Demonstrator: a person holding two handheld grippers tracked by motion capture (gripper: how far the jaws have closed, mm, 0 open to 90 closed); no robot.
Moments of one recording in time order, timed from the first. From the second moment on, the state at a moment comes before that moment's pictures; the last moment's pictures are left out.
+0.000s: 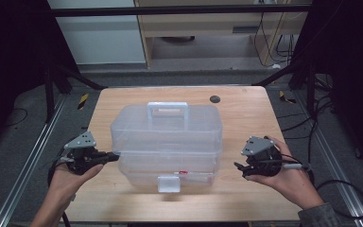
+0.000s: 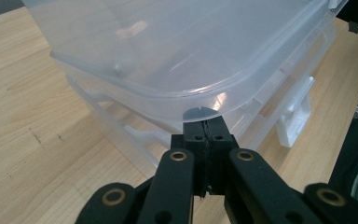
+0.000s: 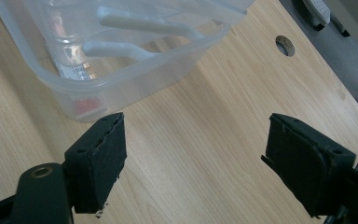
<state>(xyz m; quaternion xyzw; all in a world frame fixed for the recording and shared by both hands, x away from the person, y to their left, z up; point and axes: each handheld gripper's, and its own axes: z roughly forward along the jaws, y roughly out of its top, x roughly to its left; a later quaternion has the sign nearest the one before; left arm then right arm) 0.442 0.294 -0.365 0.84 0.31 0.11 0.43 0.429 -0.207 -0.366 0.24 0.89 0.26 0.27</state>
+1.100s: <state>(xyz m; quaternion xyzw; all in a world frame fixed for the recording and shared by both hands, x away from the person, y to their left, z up) 0.435 0.301 -0.381 0.84 0.32 0.11 0.42 0.455 -0.225 -0.381 0.30 0.88 0.25 0.28</state>
